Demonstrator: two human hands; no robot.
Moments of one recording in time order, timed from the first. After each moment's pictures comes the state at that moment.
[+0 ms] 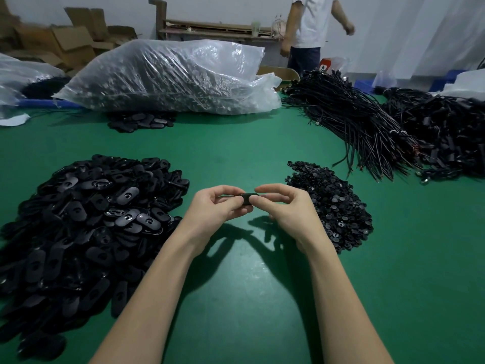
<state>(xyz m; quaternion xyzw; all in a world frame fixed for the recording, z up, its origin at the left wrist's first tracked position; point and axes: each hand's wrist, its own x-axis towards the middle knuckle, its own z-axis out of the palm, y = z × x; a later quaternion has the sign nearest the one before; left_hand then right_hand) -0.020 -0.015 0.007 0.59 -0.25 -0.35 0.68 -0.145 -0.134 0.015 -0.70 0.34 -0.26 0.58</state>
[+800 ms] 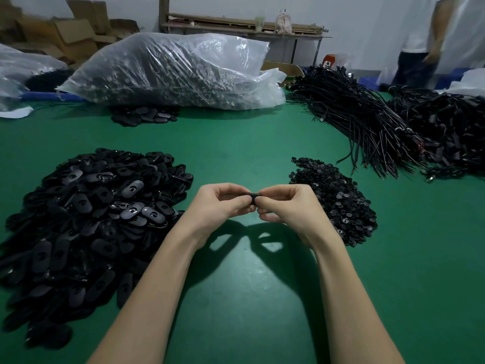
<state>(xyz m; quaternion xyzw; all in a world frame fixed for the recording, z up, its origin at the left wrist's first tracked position) -0.018 -0.010 0.007 0.61 -0.27 -0.36 0.66 -0.144 -0.132 0.018 -0.66 0.30 -0.22 0.65</state>
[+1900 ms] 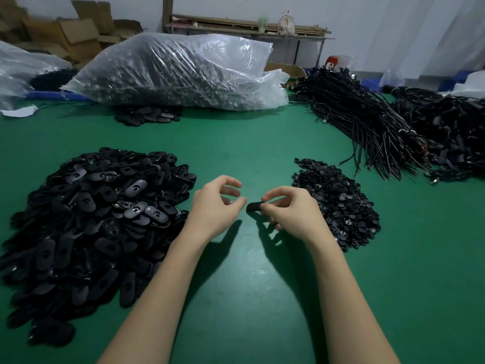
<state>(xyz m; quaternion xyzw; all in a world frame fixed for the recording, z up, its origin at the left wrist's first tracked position) -0.013 -0.013 0.000 0.79 -0.33 -0.13 0.50 -0.139 -0.137 0.005 -0.78 0.35 -0.20 0.48</state>
